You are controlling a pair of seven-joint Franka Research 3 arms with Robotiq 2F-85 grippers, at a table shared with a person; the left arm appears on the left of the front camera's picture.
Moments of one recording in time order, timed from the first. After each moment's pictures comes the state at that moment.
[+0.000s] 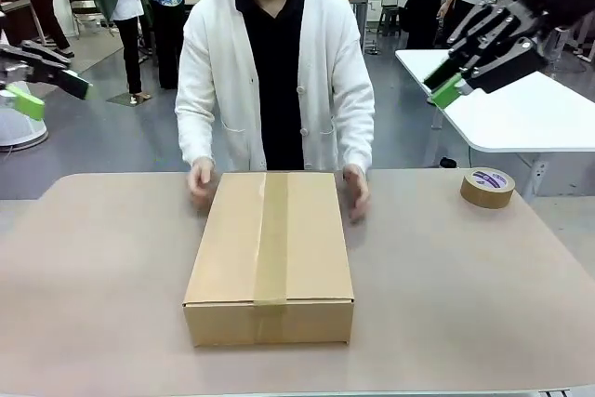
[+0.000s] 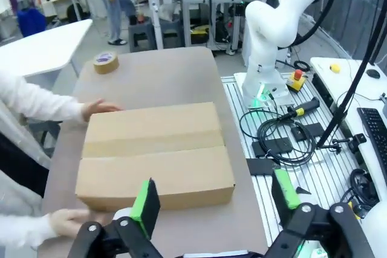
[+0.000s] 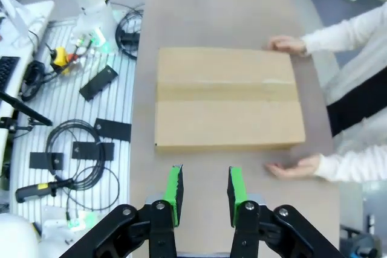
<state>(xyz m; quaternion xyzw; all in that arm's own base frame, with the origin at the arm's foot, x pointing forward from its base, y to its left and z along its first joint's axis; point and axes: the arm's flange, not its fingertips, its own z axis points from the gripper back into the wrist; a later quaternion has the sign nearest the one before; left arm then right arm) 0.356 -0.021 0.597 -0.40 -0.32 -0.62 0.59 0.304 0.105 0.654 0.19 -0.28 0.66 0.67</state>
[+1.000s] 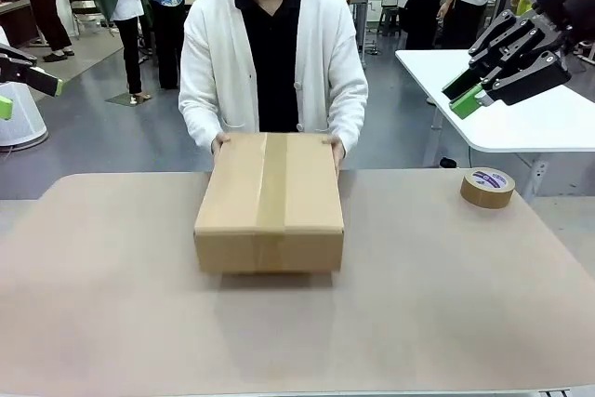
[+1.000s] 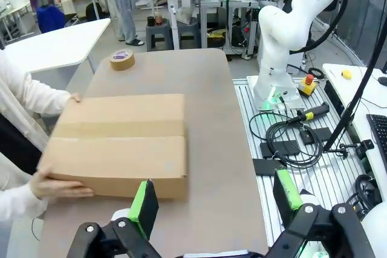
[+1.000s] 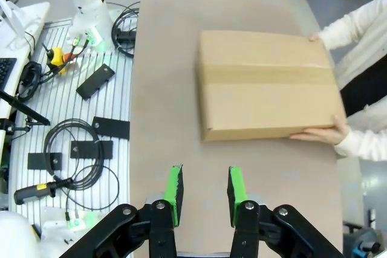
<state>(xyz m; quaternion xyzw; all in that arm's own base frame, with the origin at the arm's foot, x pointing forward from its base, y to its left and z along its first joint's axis) 0.343 0.004 0.595 -0.39 -0.34 -0.60 0.61 0.298 0.088 0.644 0.19 -0.29 0.65 0.67</state>
